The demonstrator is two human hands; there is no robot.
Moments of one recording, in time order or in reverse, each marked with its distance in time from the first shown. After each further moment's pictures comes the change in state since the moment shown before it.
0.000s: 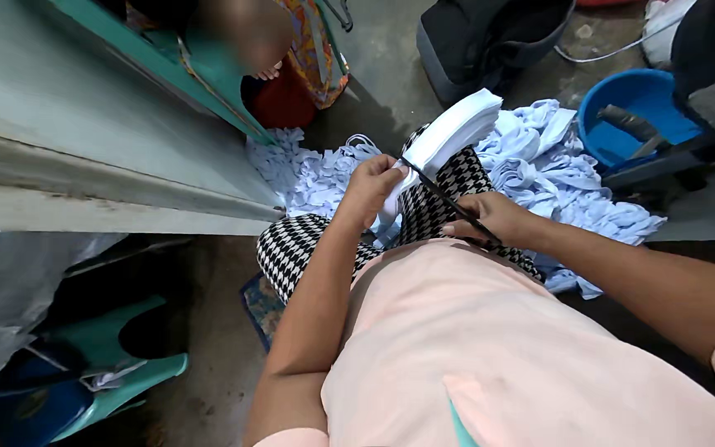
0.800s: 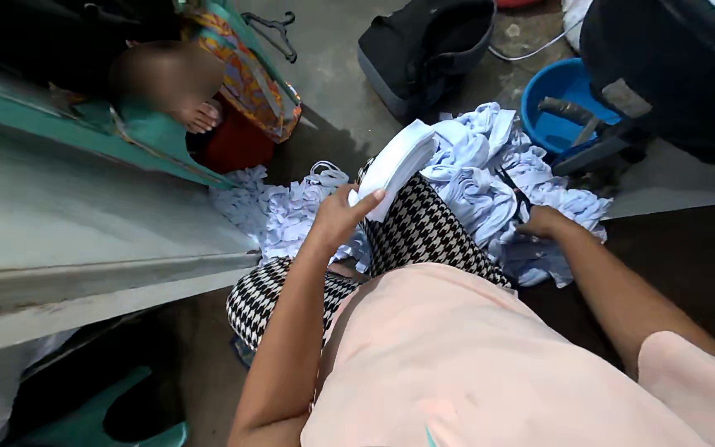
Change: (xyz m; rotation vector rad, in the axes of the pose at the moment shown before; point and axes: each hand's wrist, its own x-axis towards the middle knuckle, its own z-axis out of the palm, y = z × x) left_hand 0.030 0.020 0.014 0.584 -0.039 -0.168; right_hand -0.029 0.212 -0.092 -0.369 0.235 0.891
